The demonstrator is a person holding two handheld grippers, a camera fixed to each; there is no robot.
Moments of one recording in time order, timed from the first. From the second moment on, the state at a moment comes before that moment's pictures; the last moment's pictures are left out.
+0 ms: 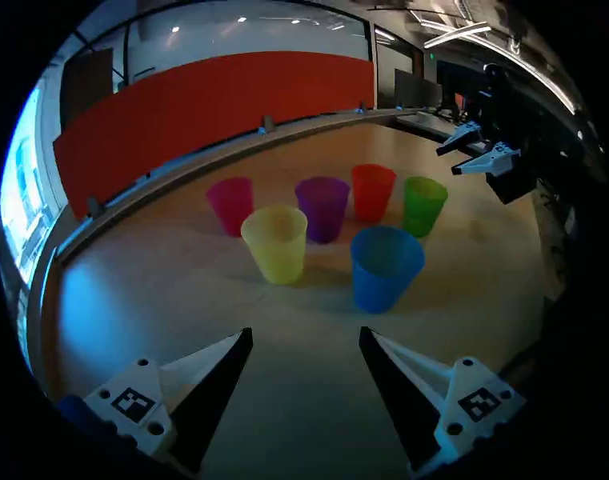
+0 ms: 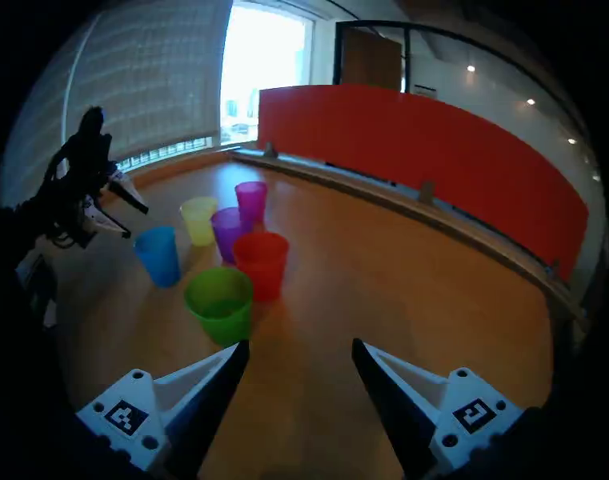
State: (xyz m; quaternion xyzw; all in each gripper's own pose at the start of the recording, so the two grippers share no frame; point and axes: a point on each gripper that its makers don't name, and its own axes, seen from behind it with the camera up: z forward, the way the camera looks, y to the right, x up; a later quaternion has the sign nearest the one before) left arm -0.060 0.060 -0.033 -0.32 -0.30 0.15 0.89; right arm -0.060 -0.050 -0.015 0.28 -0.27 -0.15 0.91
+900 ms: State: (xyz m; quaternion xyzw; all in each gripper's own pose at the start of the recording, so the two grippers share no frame) left arm 0.030 0.022 -0.008 -0.13 -0.09 0.03 0.99; right arm 0.019 -0.011 0.004 0.04 -0.09 -0.08 0.99
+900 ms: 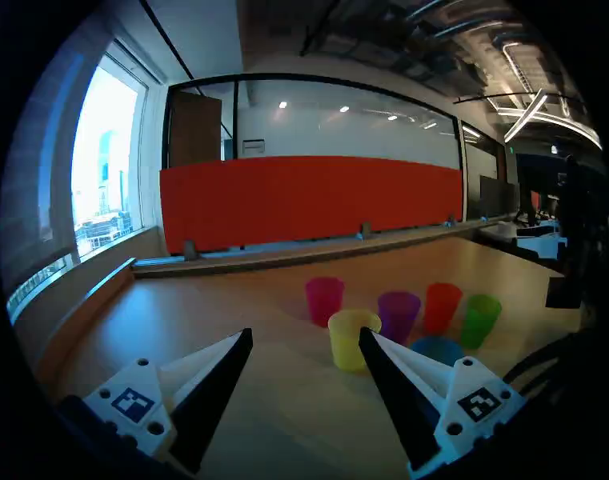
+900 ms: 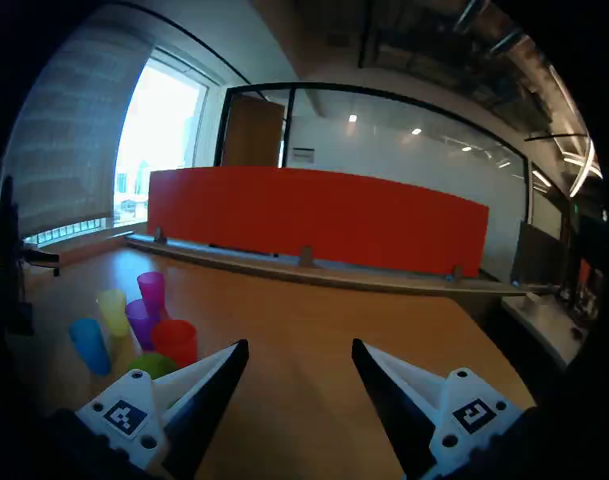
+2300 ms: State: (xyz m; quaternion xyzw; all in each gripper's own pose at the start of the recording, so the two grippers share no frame) left arm 0.021 0.003 -0.007 0.00 0.02 0.01 1.00; right arm 0.043 0.027 -0.020 -0.06 -0.01 -0.03 1.00
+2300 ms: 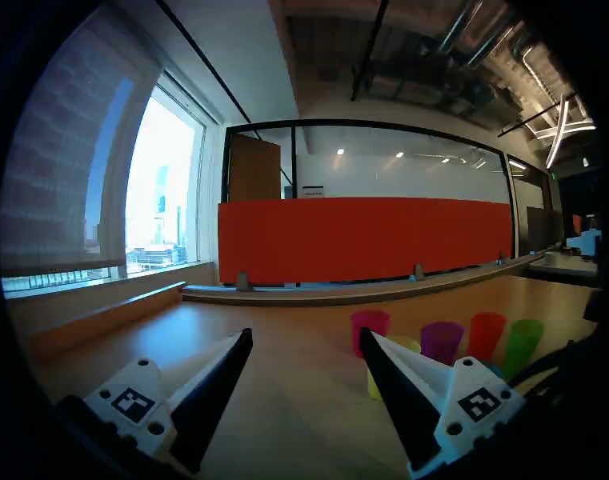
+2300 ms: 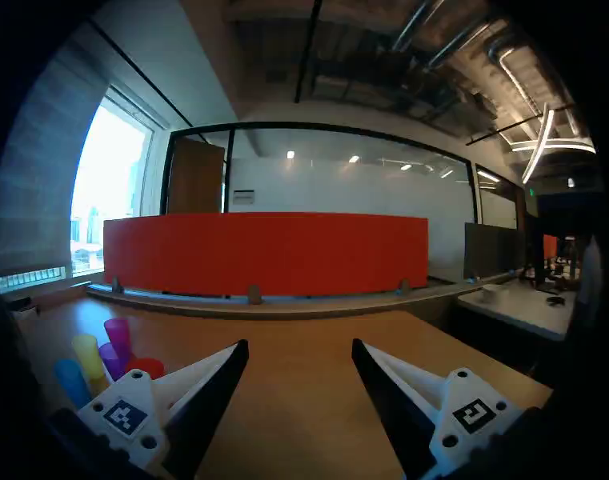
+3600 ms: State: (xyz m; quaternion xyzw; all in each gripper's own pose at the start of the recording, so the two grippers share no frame) left arm 0.002 -0.006 0.000 0.01 0.00 0.00 1.00; right arm 0.054 0.032 -0.024 -0.07 -0.01 -0.04 1.00
